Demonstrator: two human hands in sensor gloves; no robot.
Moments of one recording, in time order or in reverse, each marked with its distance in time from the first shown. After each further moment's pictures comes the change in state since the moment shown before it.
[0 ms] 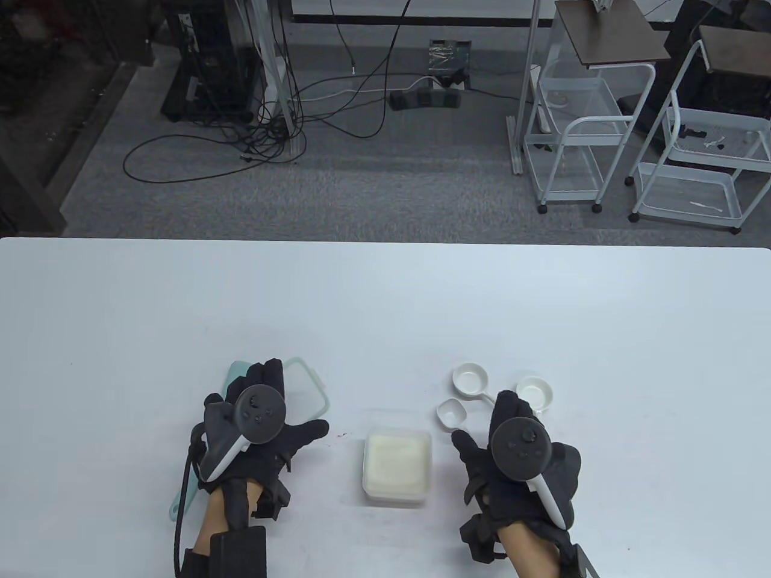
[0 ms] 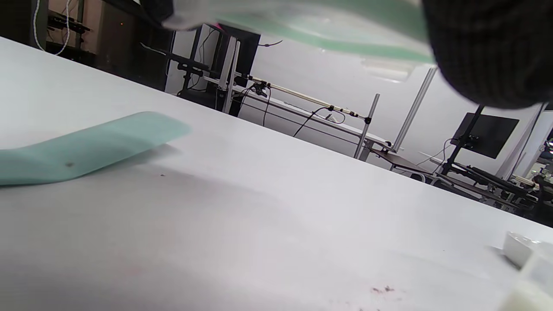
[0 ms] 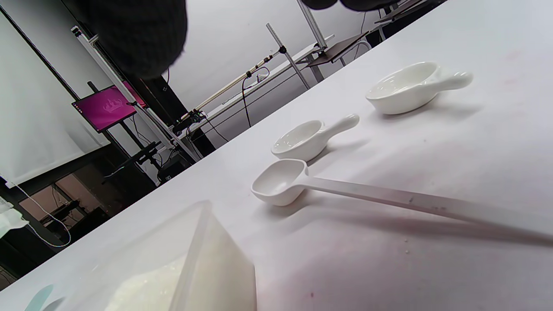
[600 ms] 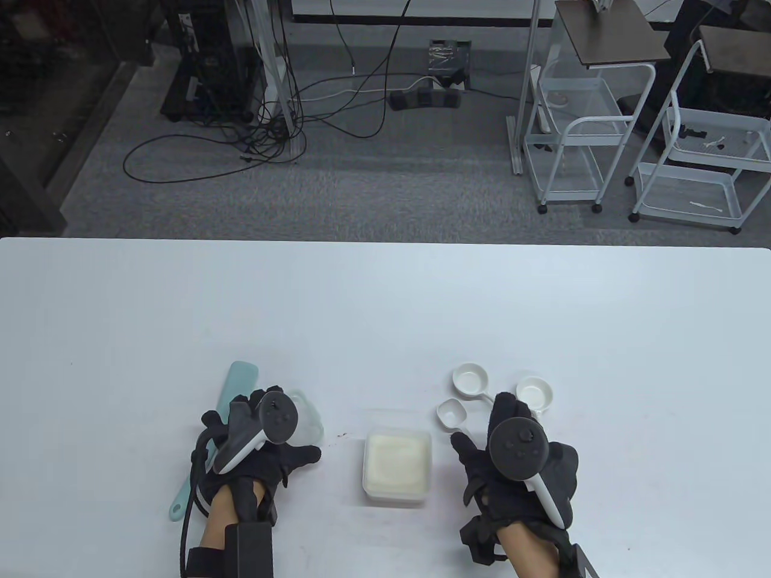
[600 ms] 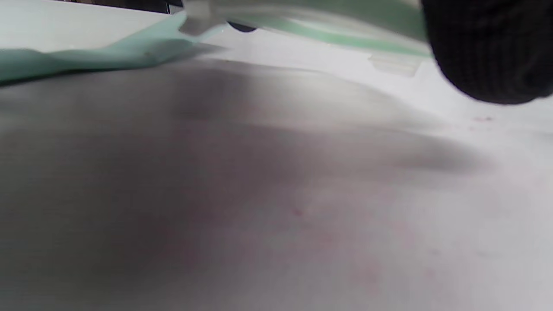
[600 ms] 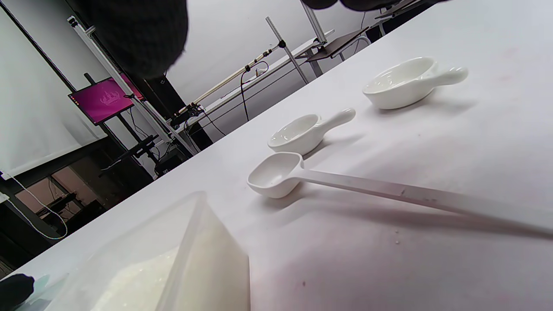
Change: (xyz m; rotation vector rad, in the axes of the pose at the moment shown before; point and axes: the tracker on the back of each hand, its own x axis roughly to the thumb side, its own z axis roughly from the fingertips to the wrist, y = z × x) left_hand -0.015 -0.052 -0.012 -0.304 0.077 -0.231; right_hand -0.001 0.001 0.000 0.021 0.005 0.015
